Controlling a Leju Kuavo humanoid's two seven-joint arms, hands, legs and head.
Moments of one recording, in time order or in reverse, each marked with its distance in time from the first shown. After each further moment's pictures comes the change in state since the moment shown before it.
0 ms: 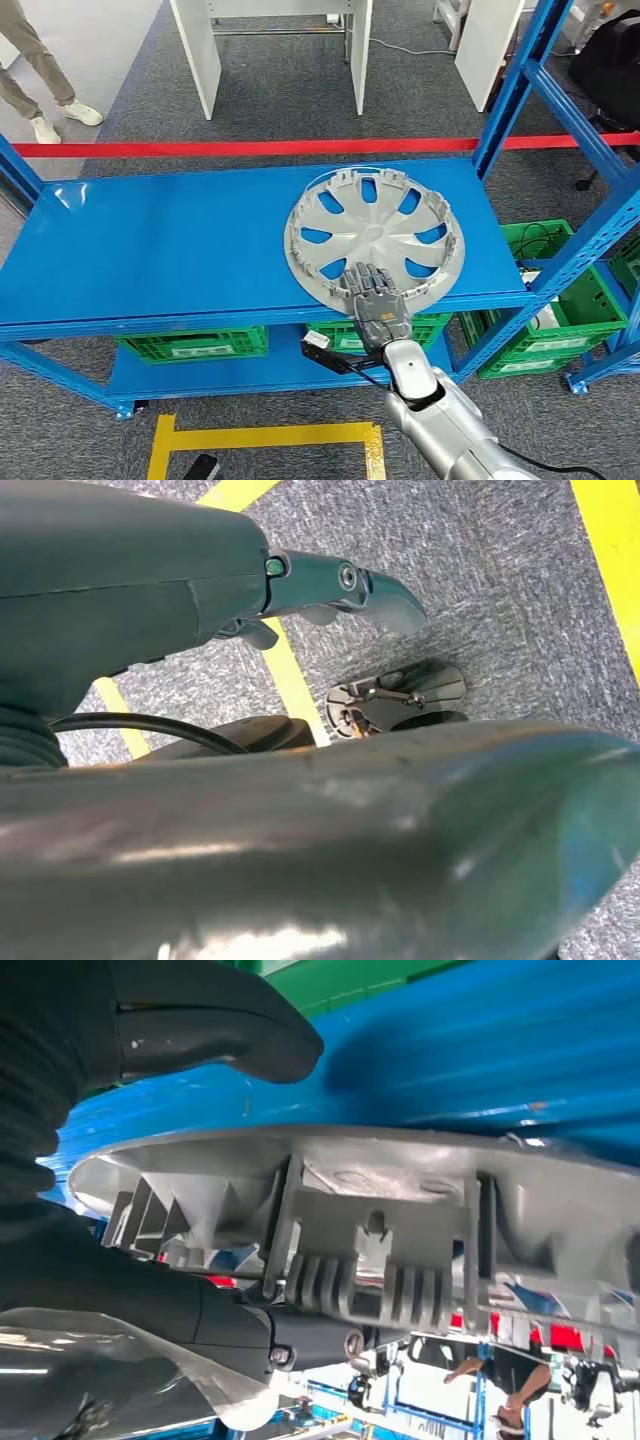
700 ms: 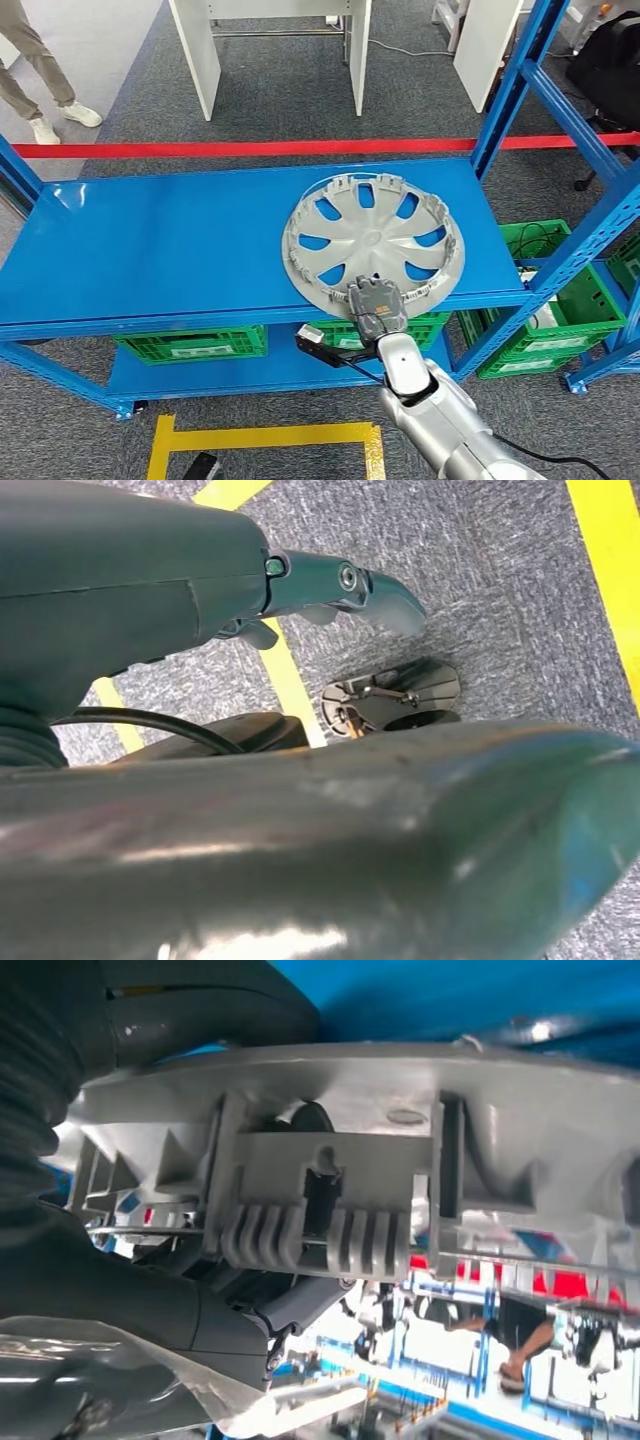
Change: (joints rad) left arm -0.002 -0.004 -0.007 0.000 0.023 0.008 0.000; right arm -0.027 0.015 0.014 0.003 0.068 -0.019 0.062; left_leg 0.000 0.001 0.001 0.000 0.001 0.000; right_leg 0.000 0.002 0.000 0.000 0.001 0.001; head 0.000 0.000
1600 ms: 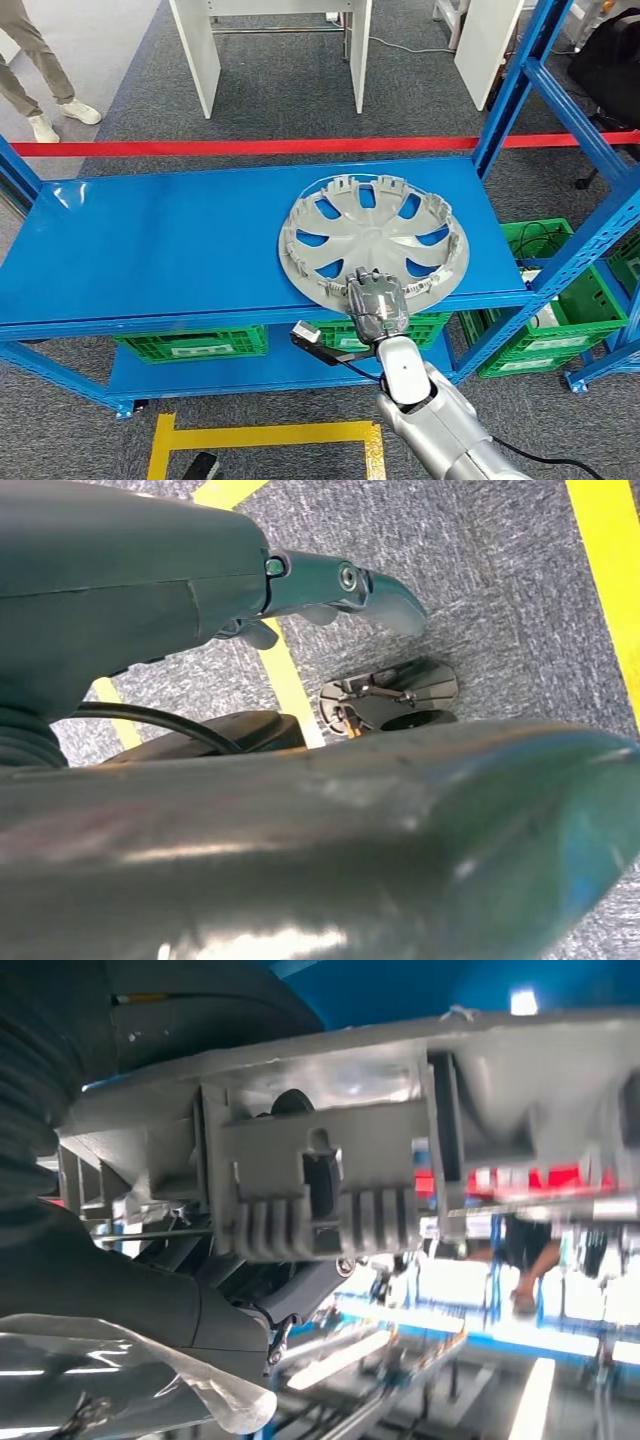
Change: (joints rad) left arm 0.001 -0.002 -0.016 0.000 0.026 0.009 -0.008; right arm 0.046 -0.004 -0.003 -0.111 0.078 -0.156 0.028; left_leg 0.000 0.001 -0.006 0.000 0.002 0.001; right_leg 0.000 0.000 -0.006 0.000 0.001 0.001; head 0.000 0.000
